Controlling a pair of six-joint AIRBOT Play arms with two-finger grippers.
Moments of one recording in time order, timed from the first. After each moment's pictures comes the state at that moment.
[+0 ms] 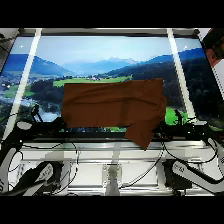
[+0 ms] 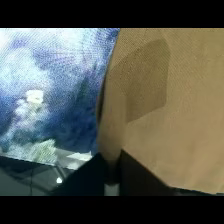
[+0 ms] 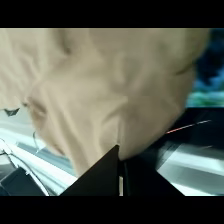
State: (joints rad) left arm 0.32 -0.98 0.33 0.88 -0.79 -1.28; right arm -0.47 -1.19 0.35 -0.73 1.16 1.06
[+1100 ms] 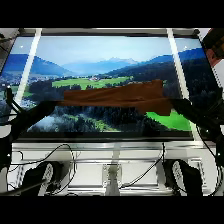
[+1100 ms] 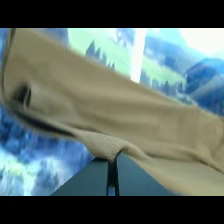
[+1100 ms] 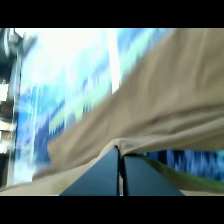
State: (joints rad) left arm 0.32 -0.59 0.45 0.61 -0.79 -1.20; right arm -0.44 -0.57 0.47 -0.46 0.93 1.19
